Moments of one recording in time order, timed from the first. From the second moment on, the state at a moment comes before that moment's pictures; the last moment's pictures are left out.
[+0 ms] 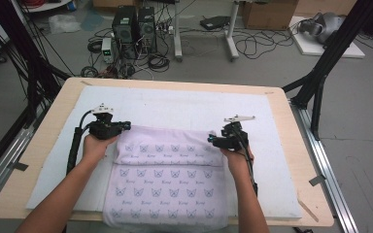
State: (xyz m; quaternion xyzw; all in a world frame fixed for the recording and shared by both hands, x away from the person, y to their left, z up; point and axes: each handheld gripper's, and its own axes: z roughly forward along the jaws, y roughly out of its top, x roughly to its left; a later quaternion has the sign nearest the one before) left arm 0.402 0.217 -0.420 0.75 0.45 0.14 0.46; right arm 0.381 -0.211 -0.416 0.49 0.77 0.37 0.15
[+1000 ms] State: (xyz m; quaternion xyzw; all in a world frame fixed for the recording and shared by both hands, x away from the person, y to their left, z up) left arm 0.335 0.241 -0.394 0.74 0.40 0.09 0.54; right arm 0.310 -0.230 -0.395 0.45 0.77 0.43 0.16
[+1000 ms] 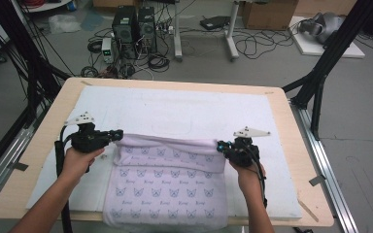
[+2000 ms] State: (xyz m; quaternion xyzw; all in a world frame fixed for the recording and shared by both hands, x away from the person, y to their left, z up) left arm 0.297 0.270 -0.419 0.72 0.44 0.07 0.53; right arm 0.253 -0.247 -0.404 0.46 0.75 0.46 0.16
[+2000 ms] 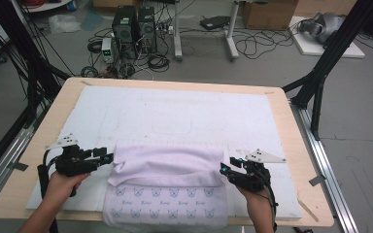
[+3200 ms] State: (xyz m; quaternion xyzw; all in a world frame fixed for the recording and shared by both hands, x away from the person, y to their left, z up) left arm 0.339 0.252 -0.453 0.74 0.46 0.10 0.49; right arm 0.313 -0.222 -0.449 0.49 0.77 0.37 0.18
